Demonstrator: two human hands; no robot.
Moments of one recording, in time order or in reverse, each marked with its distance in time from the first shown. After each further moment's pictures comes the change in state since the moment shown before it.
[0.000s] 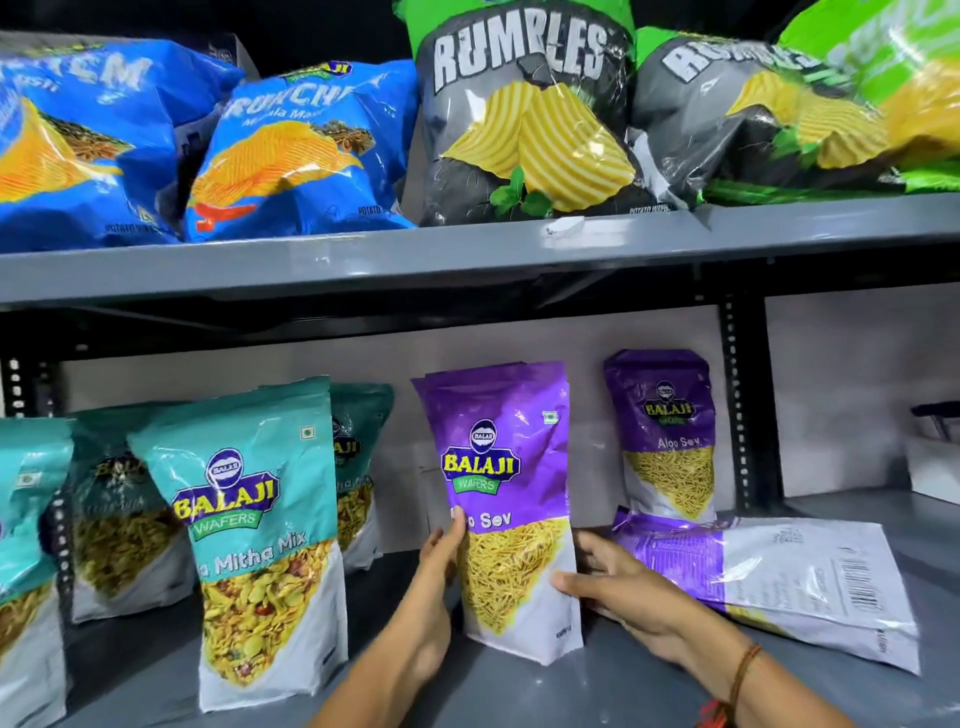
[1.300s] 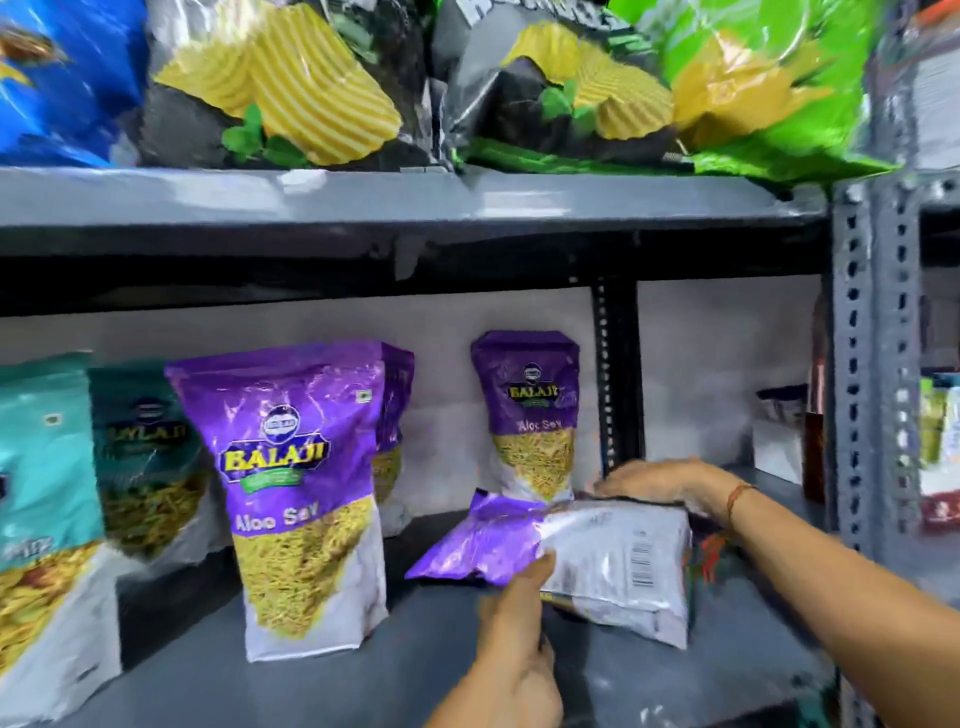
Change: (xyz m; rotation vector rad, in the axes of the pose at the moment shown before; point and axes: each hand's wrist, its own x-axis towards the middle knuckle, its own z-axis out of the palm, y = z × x) left_hand -0.060 -0.064 0.241 -0.321 0.169 -0.309; right_hand -0.008 -0.032 -0.251 -0.790 -0.023 0.354
